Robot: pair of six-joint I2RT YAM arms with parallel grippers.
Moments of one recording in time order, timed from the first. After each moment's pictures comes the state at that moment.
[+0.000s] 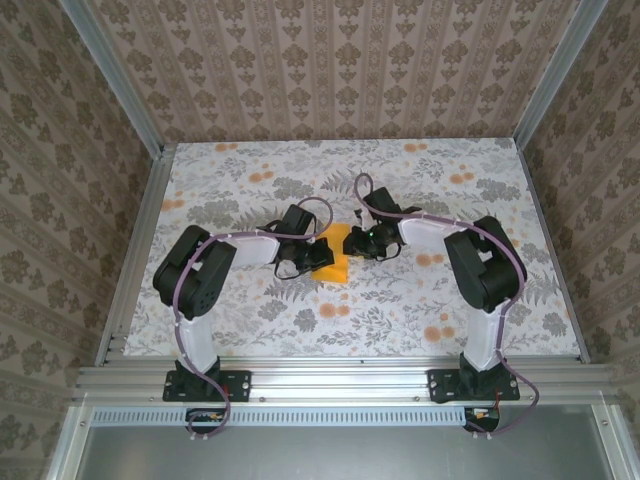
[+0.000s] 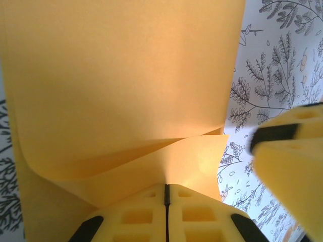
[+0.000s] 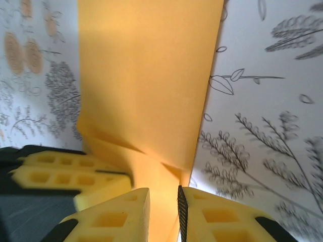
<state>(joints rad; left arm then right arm) -0.63 1.89 1.01 -0.14 0.47 -0.76 0.44 1.89 1.16 -0.37 -0.42 0.56</state>
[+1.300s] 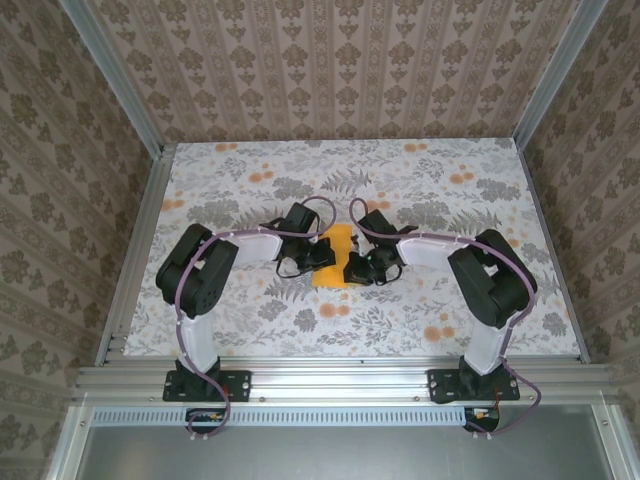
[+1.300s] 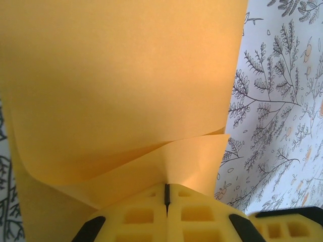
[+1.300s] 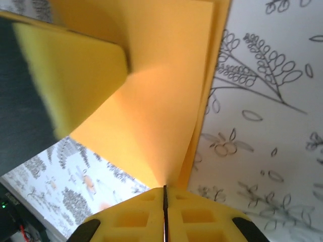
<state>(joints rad) -0.65 1.91 1.05 -0.19 0.47 -0.74 0.55 1.79 1.00 -0.39 -0.47 0.63</state>
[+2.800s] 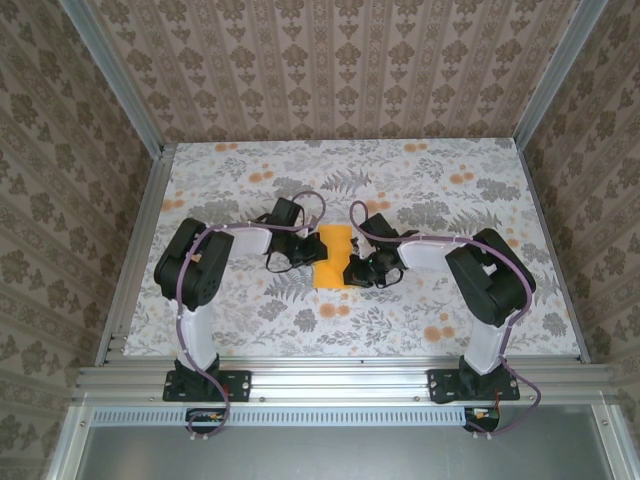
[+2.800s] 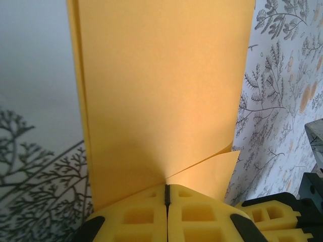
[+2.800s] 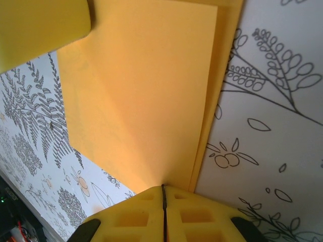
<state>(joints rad) -0.53 1.95 1.05 -0.16 0.62 -0.62 0.54 1.82 0.95 -0.32 -0.50 0.60</state>
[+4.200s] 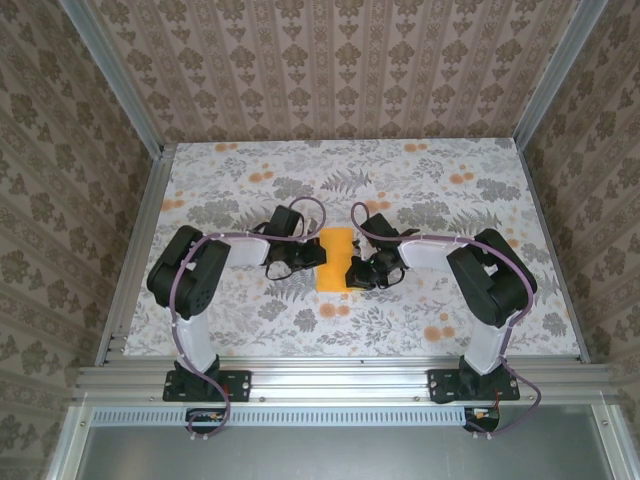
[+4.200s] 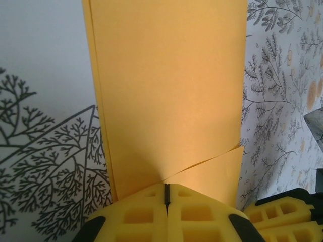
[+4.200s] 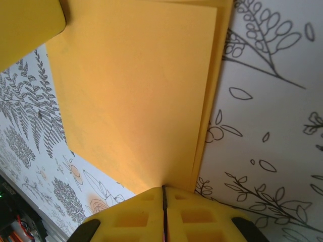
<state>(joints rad) -0.57 1.87 0.94 -0.03 0.54 -0.64 0.53 1.82 0.96 -0.39 -0.50 0.60</state>
